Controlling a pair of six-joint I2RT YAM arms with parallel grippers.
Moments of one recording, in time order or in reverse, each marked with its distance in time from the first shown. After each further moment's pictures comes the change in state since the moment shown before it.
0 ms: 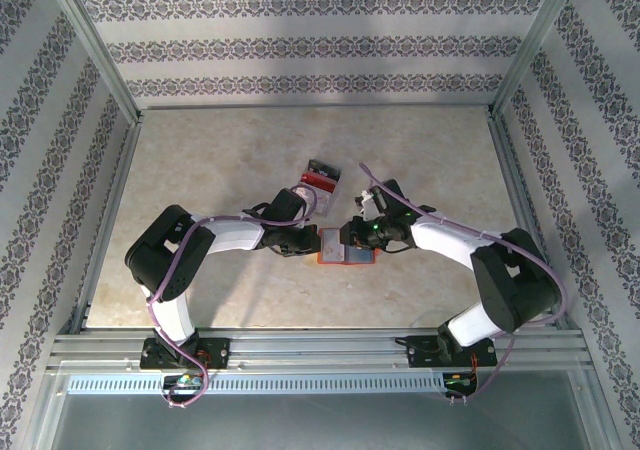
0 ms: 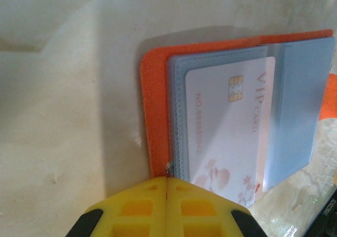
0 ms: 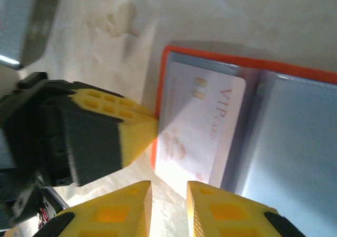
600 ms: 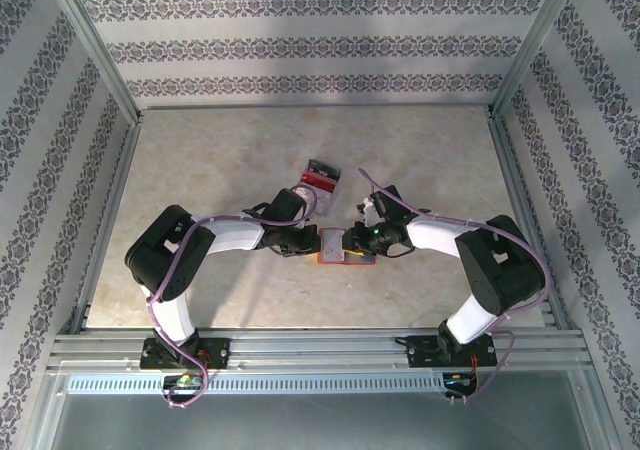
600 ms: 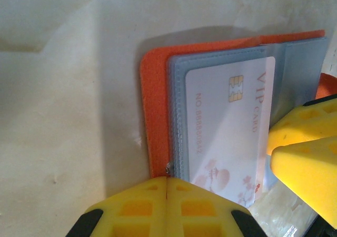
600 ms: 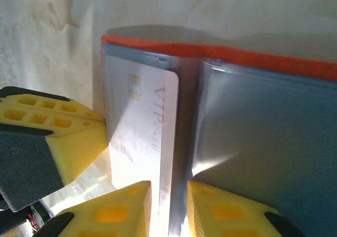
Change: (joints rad) left arm 0.000 0.000 0.000 0.000 0.000 0.000; right arm -0.026 0.099 -0.037 0.071 -0.031 0.005
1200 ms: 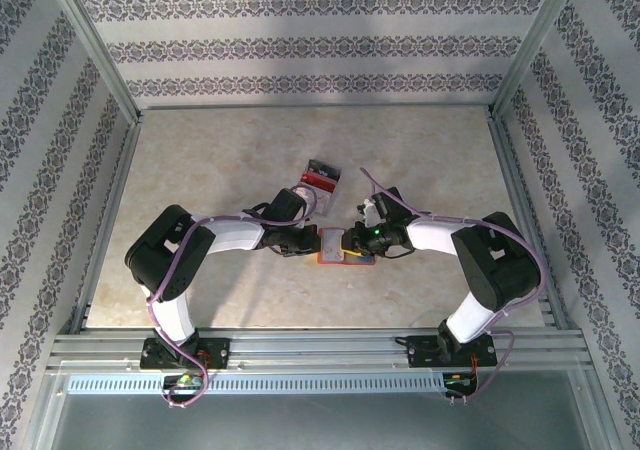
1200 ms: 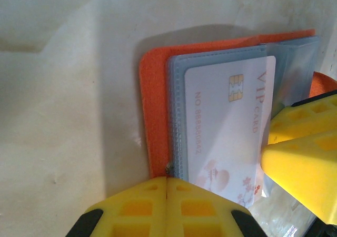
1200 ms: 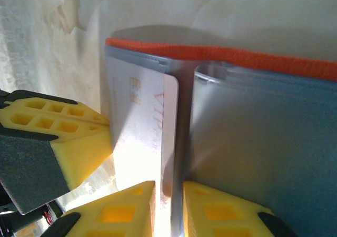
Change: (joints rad) left arm 0.000 0.001 0.000 0.000 0.000 0.000; right arm -0.013 0.024 -0.029 0.084 -0.055 0.032
